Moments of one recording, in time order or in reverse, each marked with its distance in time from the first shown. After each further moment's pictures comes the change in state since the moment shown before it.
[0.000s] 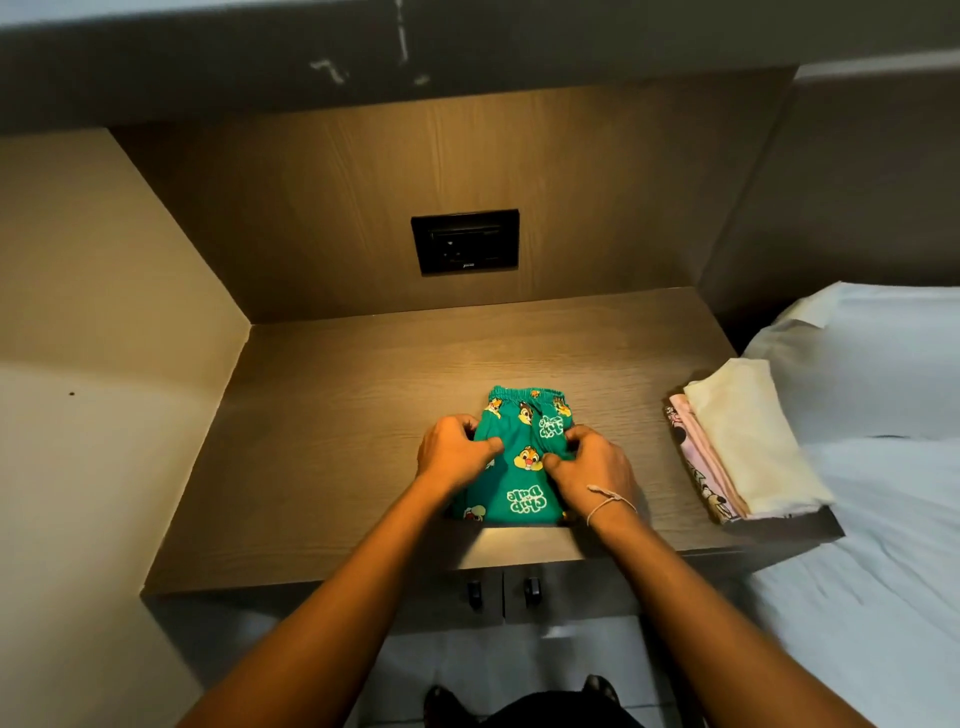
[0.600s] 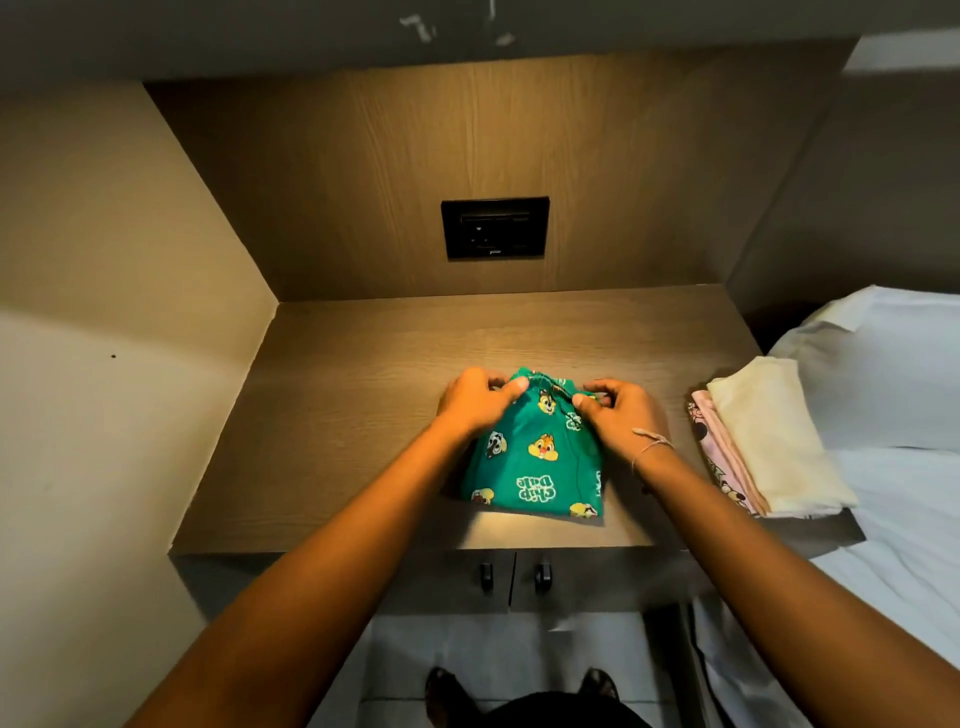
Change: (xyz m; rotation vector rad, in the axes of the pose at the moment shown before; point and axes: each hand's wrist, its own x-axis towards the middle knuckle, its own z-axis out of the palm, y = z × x) left_hand 0.017 0.026 -0.020 0.040 -0.051 0.133; right_hand 0.045 -0.007 -0.026 0.068 -0.032 -0.130
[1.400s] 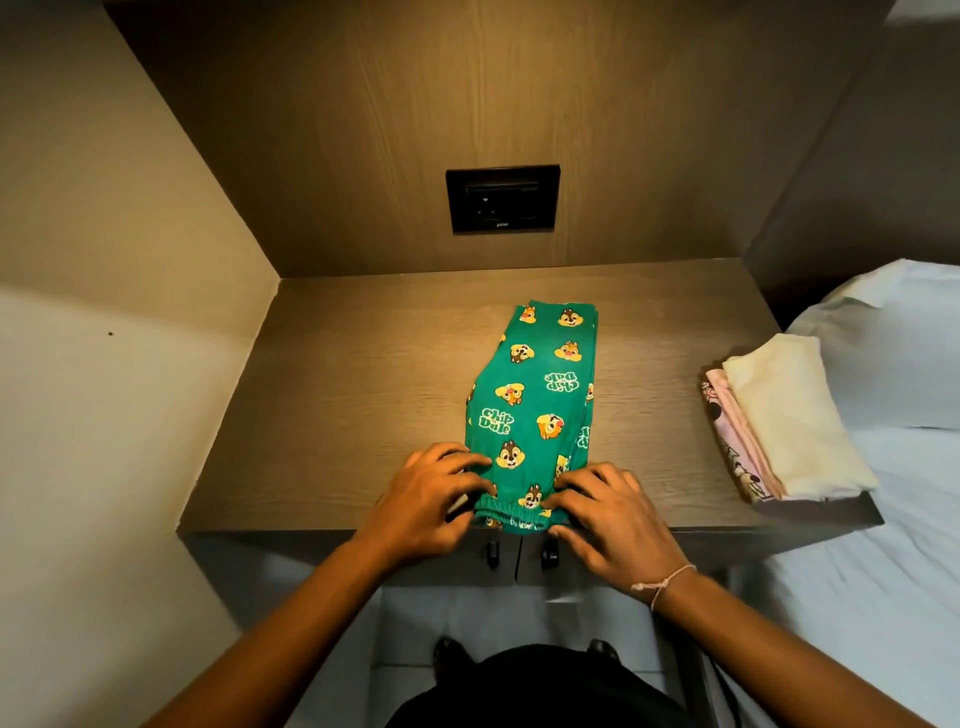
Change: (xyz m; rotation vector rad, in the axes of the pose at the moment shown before) left_hand -0.098 -0.113 -0.012 0.553 -0.073 0.612; right_hand -0.110 0.053 0.030 -0.494 -0.173 -0.785
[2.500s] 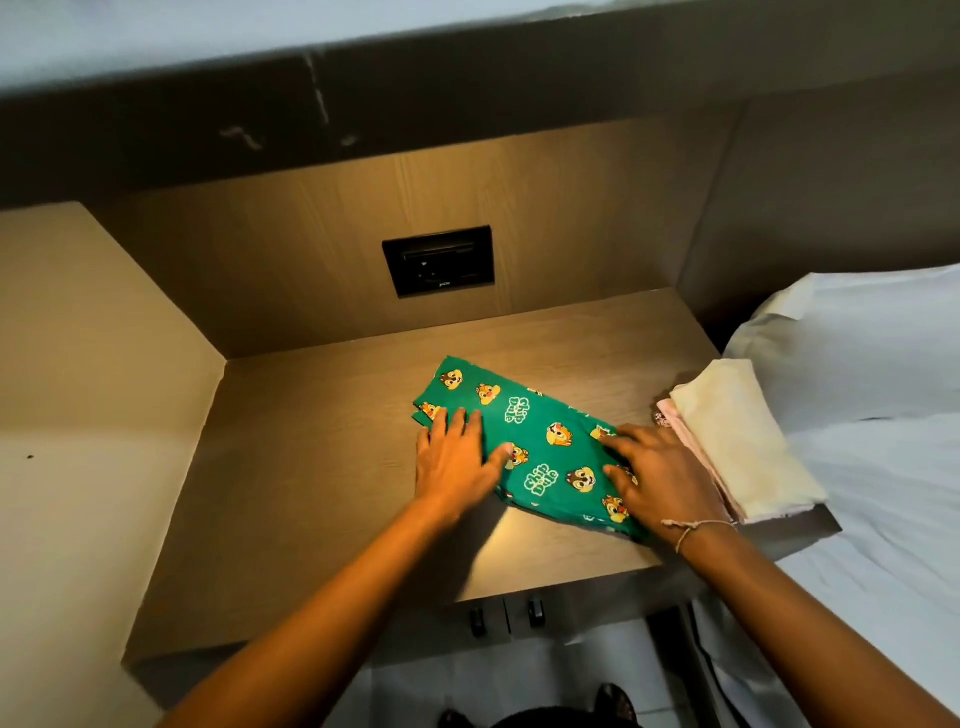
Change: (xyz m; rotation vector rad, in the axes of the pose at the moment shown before) left_hand 0.144 0.017 0.012 0.145 -0.031 -0.384; right_hand 0.024 0.076 -0.058 -0.100 0.027 0.543
